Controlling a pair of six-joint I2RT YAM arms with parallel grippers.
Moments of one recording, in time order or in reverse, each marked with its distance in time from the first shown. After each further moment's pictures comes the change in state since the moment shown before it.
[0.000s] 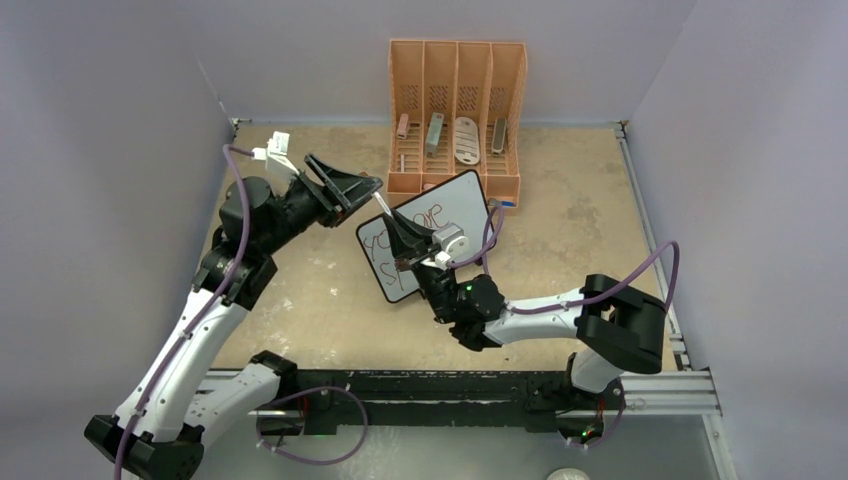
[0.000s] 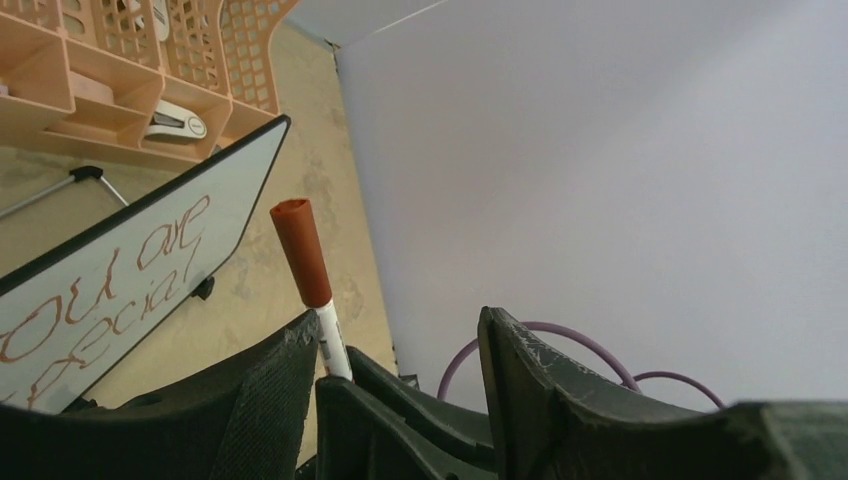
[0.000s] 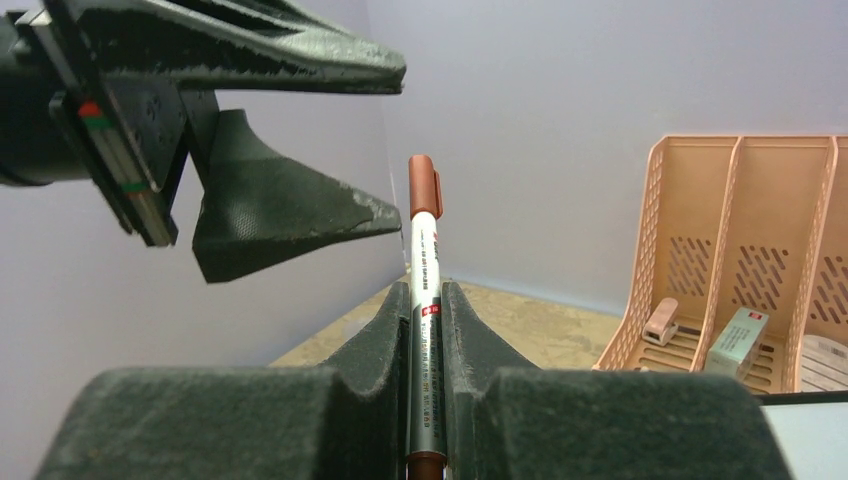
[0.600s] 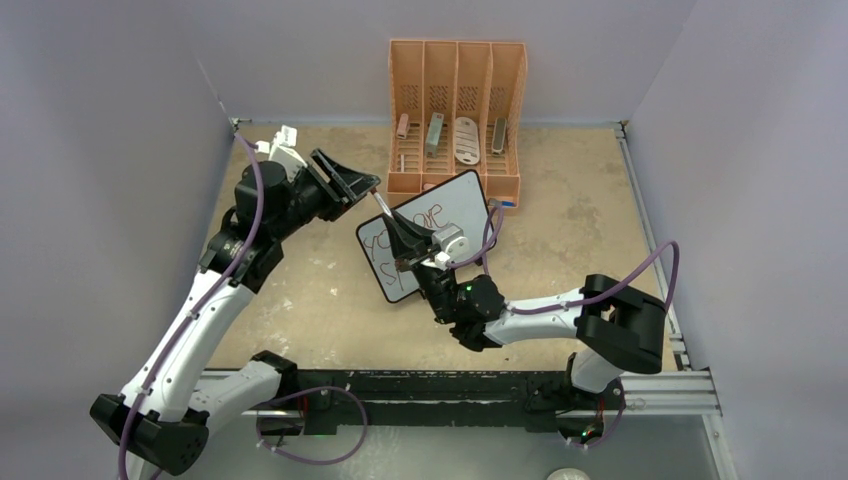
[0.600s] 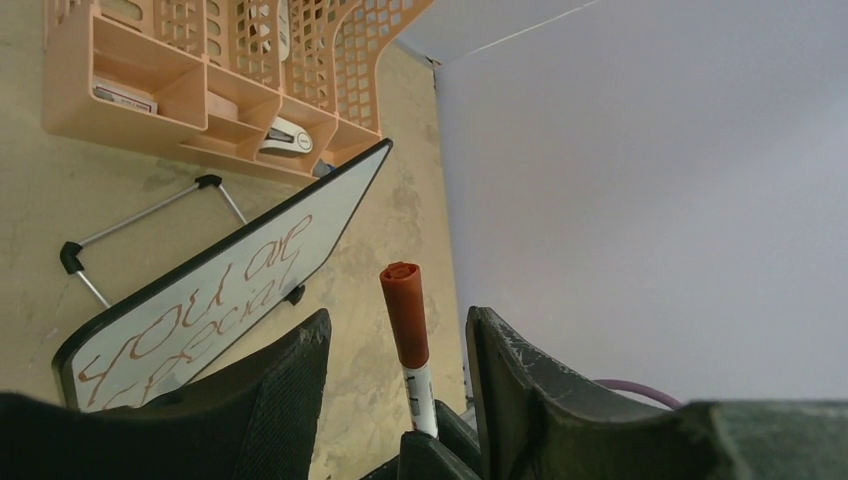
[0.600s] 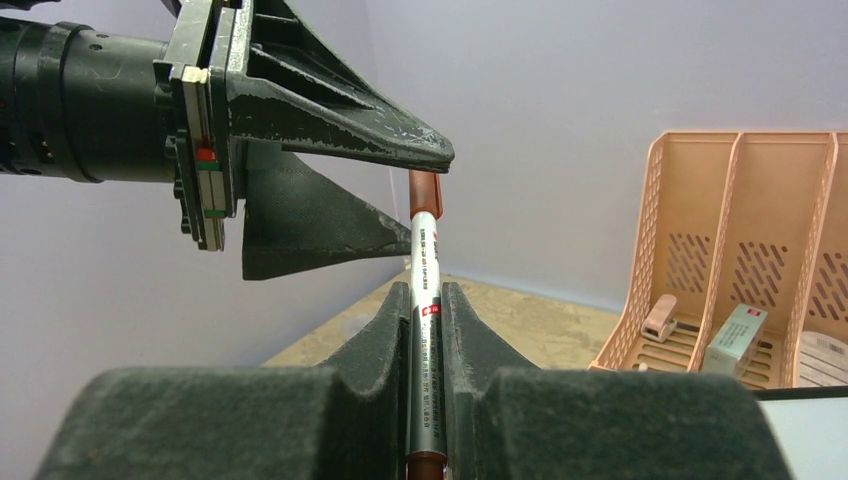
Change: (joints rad) left arm 0.000 0.112 0.103 -0.153 -0.116 0.104; right arm 0.000 0.000 -0.006 -0.003 0.002 0.001
